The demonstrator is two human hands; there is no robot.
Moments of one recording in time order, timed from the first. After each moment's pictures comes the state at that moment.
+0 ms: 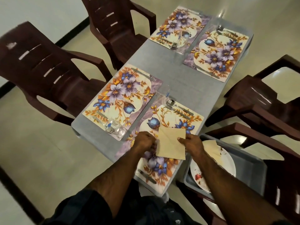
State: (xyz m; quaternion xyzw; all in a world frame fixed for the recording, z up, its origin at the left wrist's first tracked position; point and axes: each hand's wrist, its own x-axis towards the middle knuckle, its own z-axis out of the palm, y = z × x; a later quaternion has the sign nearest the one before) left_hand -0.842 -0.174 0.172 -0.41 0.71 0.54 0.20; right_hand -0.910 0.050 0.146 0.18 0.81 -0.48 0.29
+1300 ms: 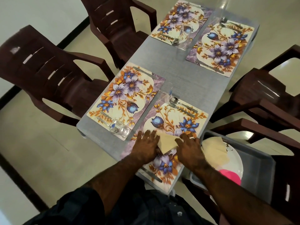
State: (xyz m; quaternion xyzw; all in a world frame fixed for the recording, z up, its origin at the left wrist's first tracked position) left_hand -0.807 -0.192 0.161 0.06 0.97 -0.01 0.24; right_hand -0.862 0.039 0.153 -0.29 0.94 0.04 0.16
